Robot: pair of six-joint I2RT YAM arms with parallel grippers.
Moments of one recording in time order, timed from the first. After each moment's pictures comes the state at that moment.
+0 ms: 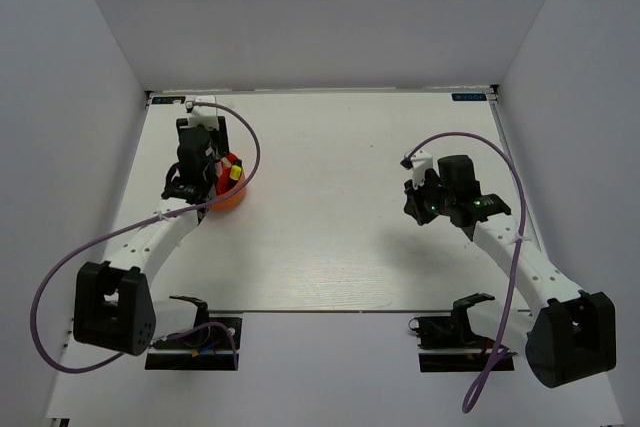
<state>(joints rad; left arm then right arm) -0.22 1.23 0.81 0.26 -0.40 0.06 0.31 1.08 0.74 -0.47 -0.33 -0.24</state>
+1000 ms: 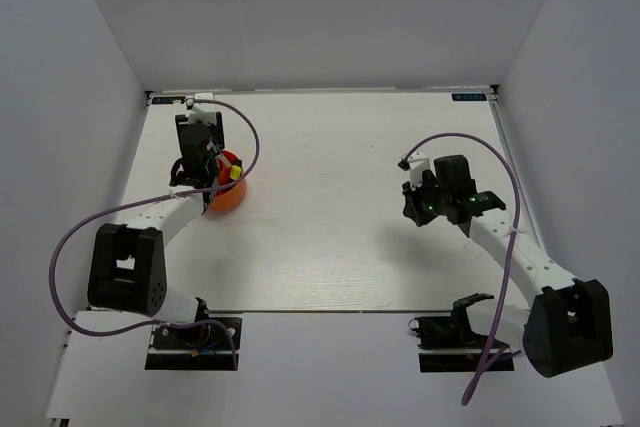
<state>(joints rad) -0.15 1.45 0.81 0.52 -0.43 0.14 0.31 1.13 0.74 -0.47 -0.33 -0.24</state>
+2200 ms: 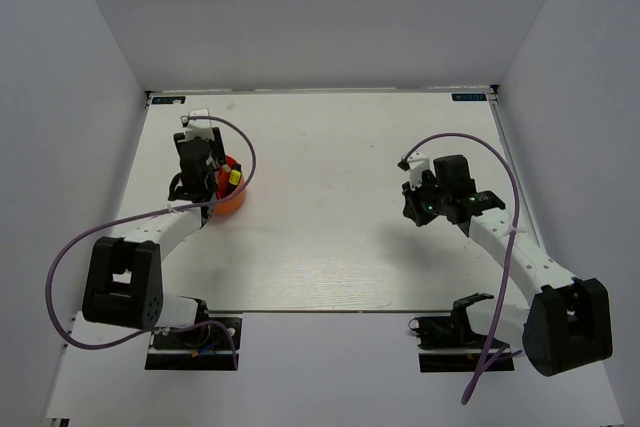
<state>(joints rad) -0.15 1.38 0.68 0.51 -0.41 0.02 0.31 1.14 0.74 -0.47 -0.33 -0.24</state>
